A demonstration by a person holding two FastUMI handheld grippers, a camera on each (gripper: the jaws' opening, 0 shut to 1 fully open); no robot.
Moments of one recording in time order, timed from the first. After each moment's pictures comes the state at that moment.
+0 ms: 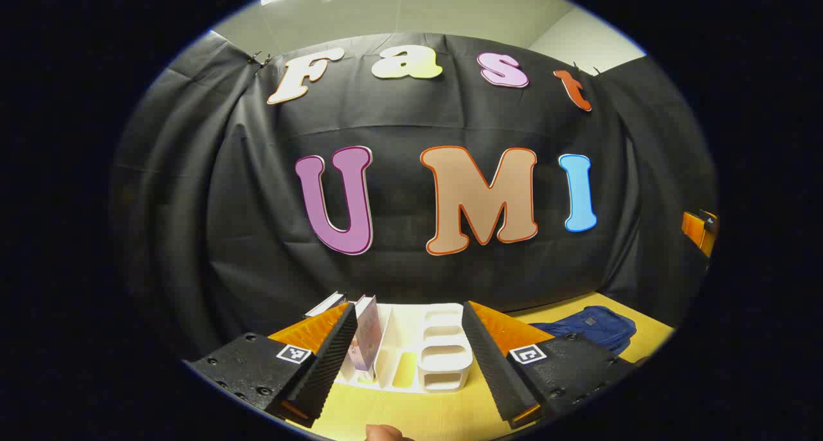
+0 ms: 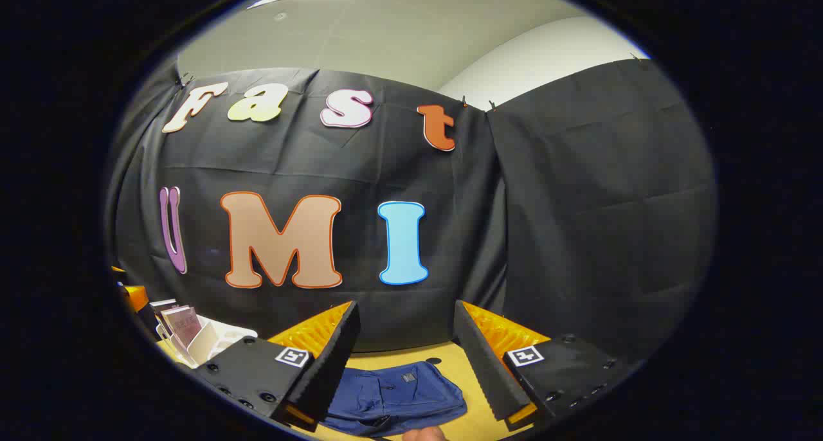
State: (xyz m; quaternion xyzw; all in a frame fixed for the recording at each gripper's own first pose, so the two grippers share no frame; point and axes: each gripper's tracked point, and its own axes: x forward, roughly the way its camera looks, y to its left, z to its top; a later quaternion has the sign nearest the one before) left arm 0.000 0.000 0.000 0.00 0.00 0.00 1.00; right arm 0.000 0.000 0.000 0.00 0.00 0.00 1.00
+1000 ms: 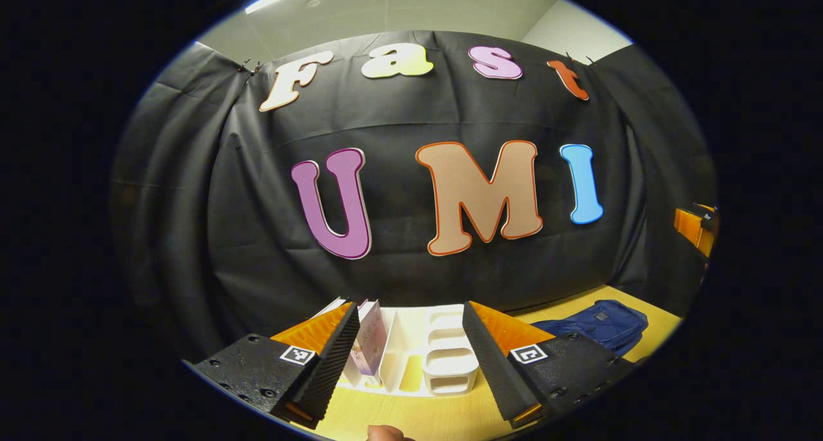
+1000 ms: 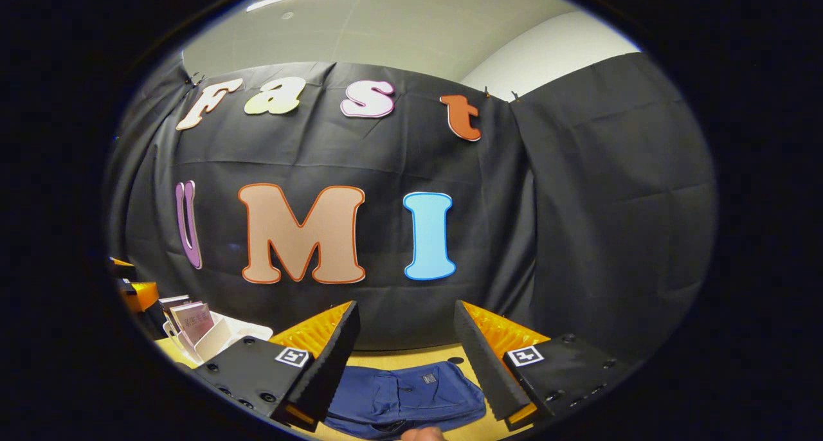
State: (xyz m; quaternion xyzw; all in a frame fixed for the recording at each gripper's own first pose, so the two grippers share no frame) left arm 0.015 -0.007 -0.002 0.03 0.01 0.01 1.00; right arm 0.027 0.031 -0.019 0.00 0.01 0.06 1.00
